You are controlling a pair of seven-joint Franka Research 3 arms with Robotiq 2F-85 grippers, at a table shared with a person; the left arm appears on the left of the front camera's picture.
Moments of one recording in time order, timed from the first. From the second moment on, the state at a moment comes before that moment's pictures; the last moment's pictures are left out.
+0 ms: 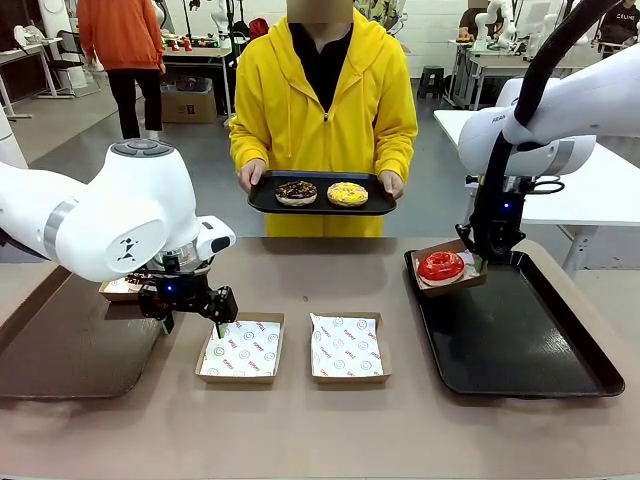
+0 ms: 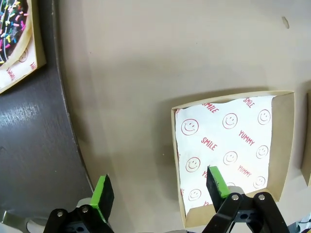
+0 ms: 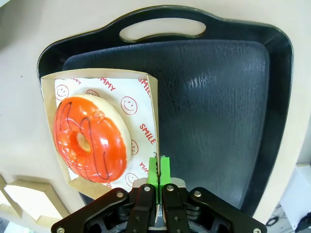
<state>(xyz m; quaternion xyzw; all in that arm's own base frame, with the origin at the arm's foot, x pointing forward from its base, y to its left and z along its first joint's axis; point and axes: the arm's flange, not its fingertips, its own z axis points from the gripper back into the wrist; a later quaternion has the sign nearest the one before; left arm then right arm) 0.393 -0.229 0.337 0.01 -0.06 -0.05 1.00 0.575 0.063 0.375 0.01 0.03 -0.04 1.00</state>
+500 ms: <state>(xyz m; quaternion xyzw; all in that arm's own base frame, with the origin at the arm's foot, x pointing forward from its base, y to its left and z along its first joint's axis) 0.393 -0.230 0.320 0.00 -0.05 -0.05 1.00 0.580 0.061 0.368 0.01 0.03 -0.03 1.00</state>
